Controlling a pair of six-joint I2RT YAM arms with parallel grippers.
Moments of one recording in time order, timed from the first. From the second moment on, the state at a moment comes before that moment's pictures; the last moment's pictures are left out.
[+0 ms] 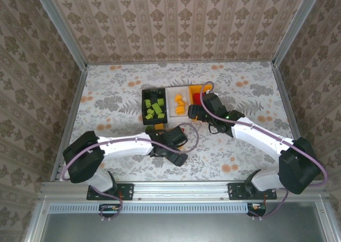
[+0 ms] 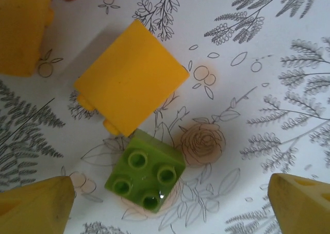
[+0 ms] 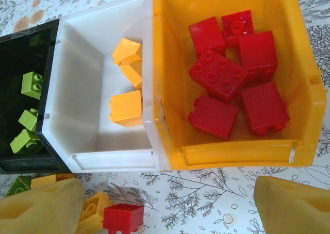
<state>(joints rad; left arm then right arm) -1.14 1.56 0.90 -0.57 -0.07 -0.38 0.59 1.37 0.92 -0.32 0.21 0.63</state>
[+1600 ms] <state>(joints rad) -0.76 1.32 0.94 -0.50 -0.19 -0.39 0.57 1.37 0.91 -0.32 0.23 0.63</state>
